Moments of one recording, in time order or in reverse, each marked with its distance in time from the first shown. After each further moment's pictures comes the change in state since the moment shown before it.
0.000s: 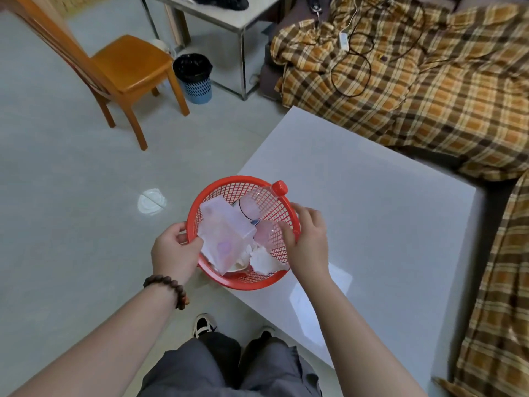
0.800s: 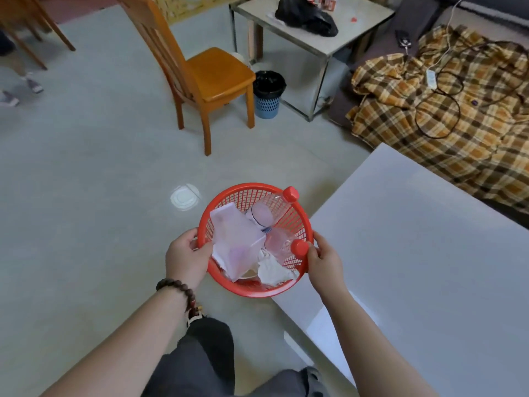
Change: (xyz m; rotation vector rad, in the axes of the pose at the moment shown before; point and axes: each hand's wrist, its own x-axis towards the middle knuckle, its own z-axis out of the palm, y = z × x) left_hand 0.155 -0.056 -0.175 -0.060 0.091 -0.049; right_hand 0.030 -0.121 0.197 0.200 -0.339 0.301
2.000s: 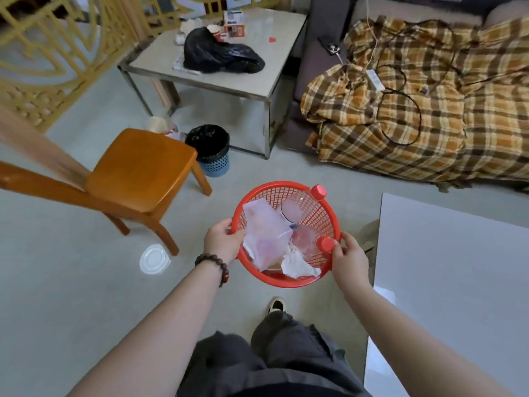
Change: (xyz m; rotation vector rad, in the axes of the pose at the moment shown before) left_hand 0.481 0.282 0.177 0.261 -0.515 0.149; right_hand 0.399 -0.196 0.038 0.162 0.533 0.271
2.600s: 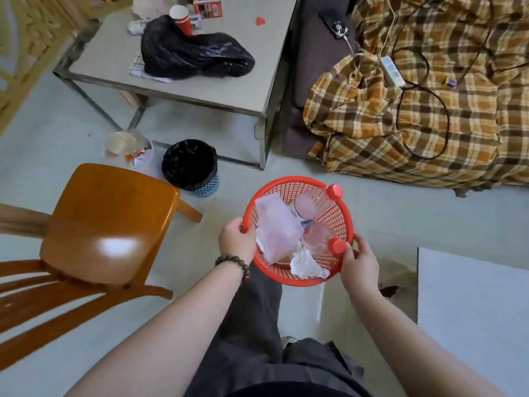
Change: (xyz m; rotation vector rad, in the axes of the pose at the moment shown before) left_hand 0.292 0.115 0.049 0.050 -0.024 -0.021; right_hand 0.244 -0.112 0.107 0.011 0.128 0.220
